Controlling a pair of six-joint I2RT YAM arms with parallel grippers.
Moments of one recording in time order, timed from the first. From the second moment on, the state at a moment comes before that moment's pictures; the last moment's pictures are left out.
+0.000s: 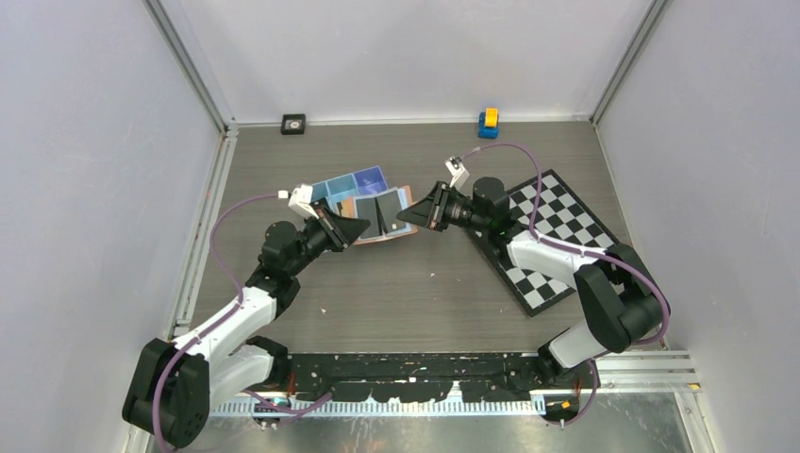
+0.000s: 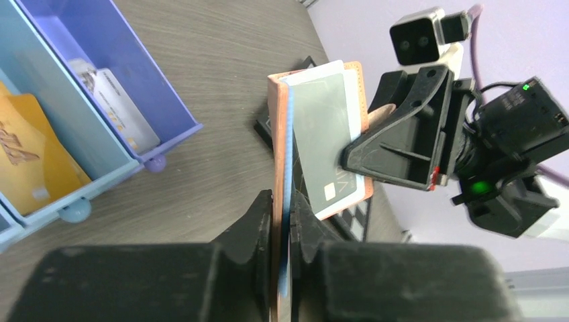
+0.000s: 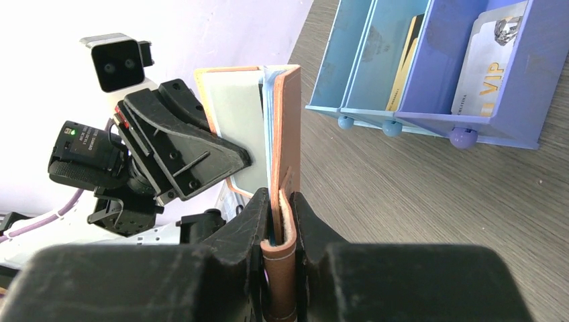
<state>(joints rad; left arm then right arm) -0.38 1.01 0.39 0.55 0.32 -0.81 0.54 1.51 0.77 0.59 -0.59 0.94</state>
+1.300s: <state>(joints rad) -0.38 1.13 0.39 0.67 0.43 -0.91 0.55 1.56 0.78 0.62 -0.67 0.94</state>
